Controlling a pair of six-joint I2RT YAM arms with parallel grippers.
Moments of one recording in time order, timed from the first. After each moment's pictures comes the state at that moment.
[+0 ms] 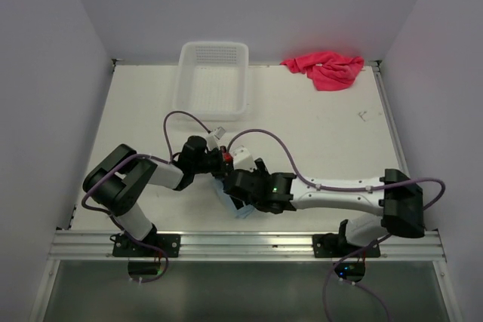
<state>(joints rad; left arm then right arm) -0.57 1.67 0.47 0.65 0.54 -0.78 1.33 1.53 1.07 -0.63 0.62 0.61</state>
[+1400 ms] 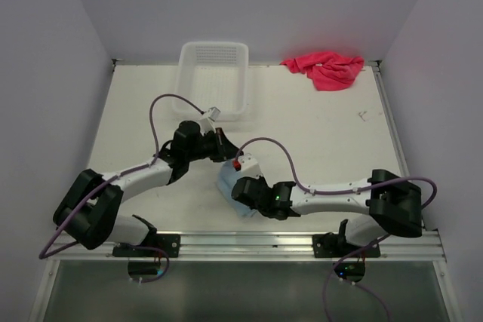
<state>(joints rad) -0.55 1.41 0.59 0.37 0.47 -0.76 1.27 1.46 0.78 -0.31 0.54 0.62</state>
